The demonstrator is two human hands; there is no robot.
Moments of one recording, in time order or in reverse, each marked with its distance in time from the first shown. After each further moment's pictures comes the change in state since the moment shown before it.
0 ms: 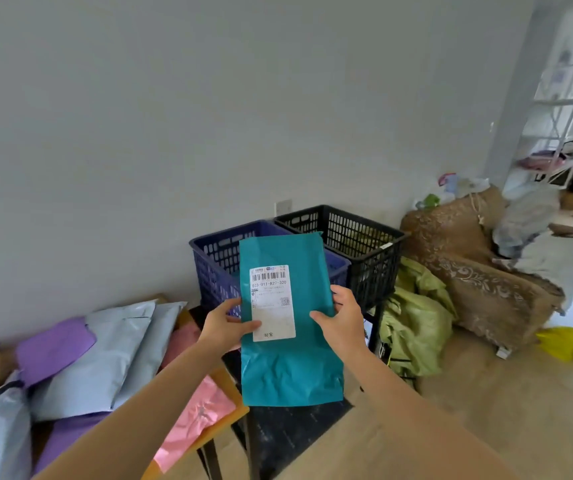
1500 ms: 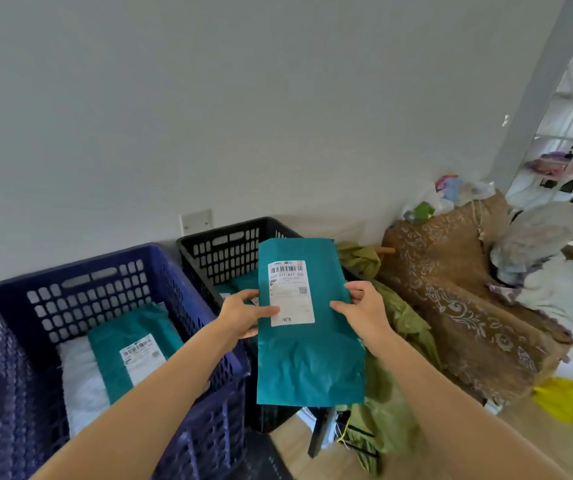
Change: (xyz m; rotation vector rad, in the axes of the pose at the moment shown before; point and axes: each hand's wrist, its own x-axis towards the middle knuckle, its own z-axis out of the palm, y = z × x) left_hand 0.397 0.097 0.326 -0.150 -0.078 -0.182; right_hand 0.470 0.163 -0.146 -0.085 -0.065 0.218
